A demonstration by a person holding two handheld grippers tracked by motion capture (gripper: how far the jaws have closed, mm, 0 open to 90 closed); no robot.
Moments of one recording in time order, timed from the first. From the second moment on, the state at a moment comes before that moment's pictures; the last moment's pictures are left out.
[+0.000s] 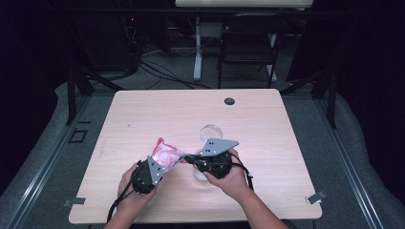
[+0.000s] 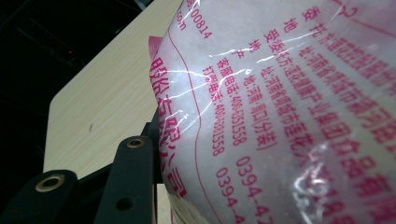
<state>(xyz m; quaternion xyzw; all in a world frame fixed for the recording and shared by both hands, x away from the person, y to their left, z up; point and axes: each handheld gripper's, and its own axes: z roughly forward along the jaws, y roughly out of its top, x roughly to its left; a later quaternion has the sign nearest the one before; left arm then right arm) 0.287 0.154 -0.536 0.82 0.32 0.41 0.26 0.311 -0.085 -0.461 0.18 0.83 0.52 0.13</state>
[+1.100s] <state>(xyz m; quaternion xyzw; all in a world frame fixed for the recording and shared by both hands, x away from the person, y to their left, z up) 0.301 0.129 -0.537 0.80 0.21 0.52 0.21 0.316 -0.103 -0.465 0.22 0.82 0.51 0.14</state>
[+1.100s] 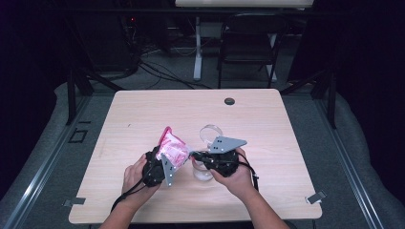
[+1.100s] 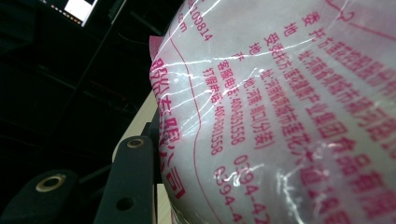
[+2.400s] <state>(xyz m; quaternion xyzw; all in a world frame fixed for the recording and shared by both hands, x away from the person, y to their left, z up) 0.303 0.112 -0.516 0.79 0.12 0.58 0.13 0.314 -0.121 -0.477 0.24 0.82 0.51 0.14</state>
